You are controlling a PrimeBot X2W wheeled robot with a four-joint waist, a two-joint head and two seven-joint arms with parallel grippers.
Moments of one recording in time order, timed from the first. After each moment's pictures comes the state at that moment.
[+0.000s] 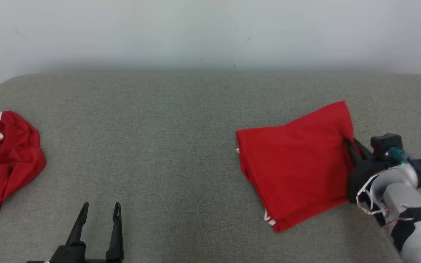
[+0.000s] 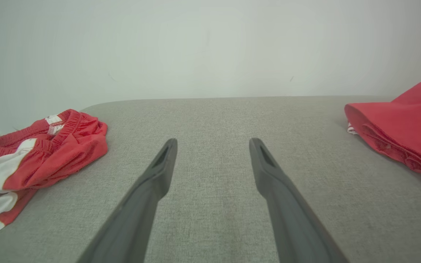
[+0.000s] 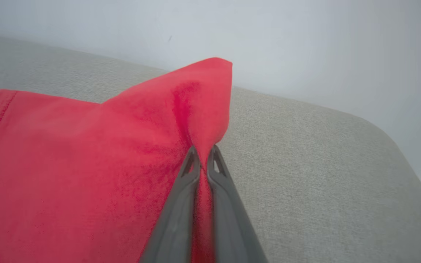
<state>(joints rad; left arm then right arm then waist) -0.01 0.05 0.01 0.17 -0.05 -0.10 -0.26 -0.74 -0.34 0.47 1.12 0.39 0.13 -0.25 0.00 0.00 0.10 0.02</state>
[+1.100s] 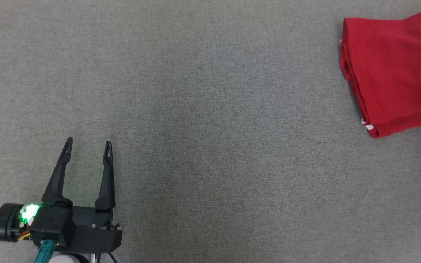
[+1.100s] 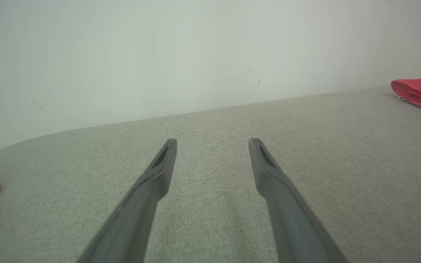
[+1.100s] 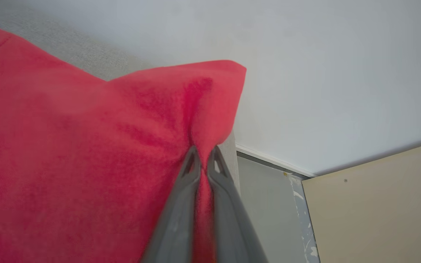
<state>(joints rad) -0.17 0.09 -0.02 -0.03 0.00 -0.10 -0.26 -1.15 -0.74 0.72 1.15 0.42 0.13 -0.15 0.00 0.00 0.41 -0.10</state>
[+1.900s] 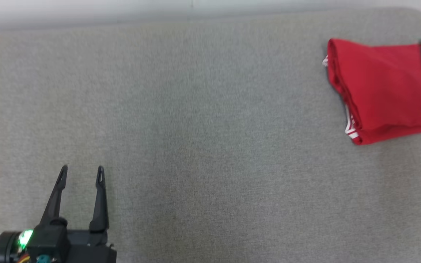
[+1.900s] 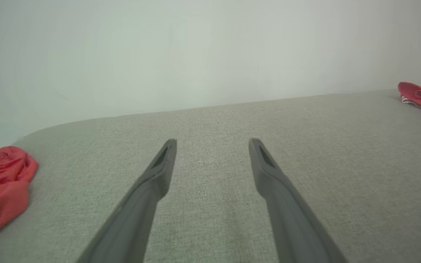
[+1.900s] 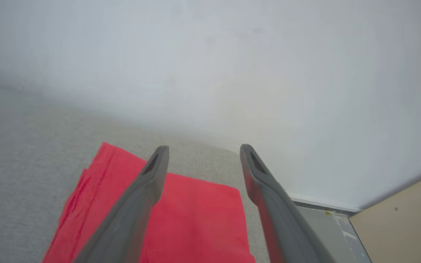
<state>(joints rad) -0.10 0.09 0.01 0.03 -0.03 -0.08 -0.26 -1.10 -0.62 0.65 1.14 0.47 0.13 -0.26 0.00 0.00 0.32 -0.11</state>
